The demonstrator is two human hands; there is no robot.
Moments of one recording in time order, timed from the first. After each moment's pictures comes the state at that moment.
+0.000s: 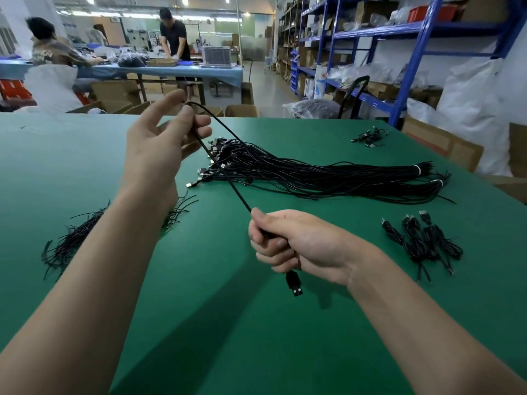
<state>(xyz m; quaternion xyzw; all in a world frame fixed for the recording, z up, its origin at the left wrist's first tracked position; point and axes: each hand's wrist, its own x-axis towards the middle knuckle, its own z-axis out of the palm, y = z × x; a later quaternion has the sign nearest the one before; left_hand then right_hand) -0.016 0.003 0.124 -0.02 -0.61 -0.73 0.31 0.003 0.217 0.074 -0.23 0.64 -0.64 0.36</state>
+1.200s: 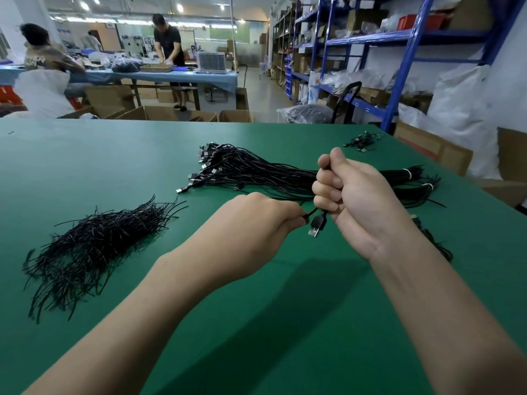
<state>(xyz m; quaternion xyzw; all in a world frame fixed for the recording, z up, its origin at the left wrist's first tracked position) 0.031 0.099 0.105 -0.24 -0.95 -0.13 0.12 -0.013 0.257 0.114 -0.09 0.53 -0.84 0.03</state>
